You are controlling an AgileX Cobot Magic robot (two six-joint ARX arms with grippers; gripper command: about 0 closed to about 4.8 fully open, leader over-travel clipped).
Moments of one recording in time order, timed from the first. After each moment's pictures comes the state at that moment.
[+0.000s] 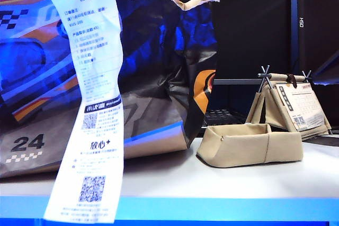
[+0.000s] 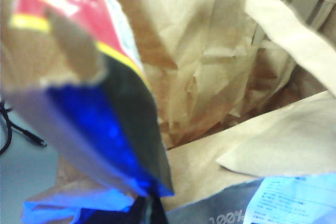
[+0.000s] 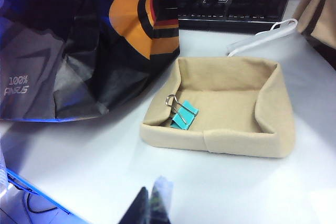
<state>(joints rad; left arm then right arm) -0.33 0.04 0.11 -0.11 -0.07 -0.33 0.52 0.34 0.16 -0.12 -0.03 0.21</state>
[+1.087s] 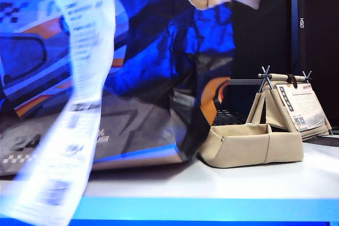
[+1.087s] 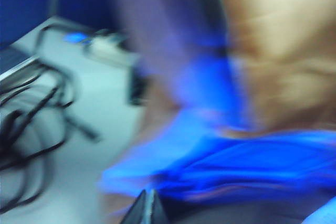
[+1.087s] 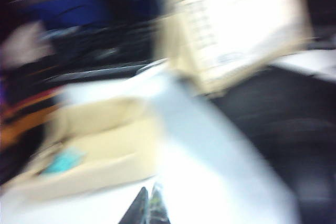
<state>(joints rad) -0.15 0.00 0.07 -0.14 -0.03 -0.33 0.12 0.00 0.01 -0.15 -0.05 0.21</state>
